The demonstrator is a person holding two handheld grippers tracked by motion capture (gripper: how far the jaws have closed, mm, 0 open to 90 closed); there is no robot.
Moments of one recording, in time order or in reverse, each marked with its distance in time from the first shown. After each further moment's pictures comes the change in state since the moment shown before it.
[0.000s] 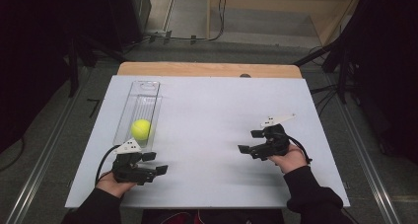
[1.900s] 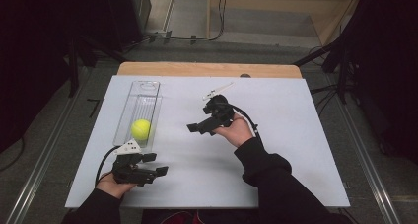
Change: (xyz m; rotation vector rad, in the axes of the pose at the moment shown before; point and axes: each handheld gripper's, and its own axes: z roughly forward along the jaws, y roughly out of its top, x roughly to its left) left arm -0.002 -0.001 0.000 0.003 -0.008 0.000; right arm 0.047 0.126 0.096 0.039 0.144 -0.099
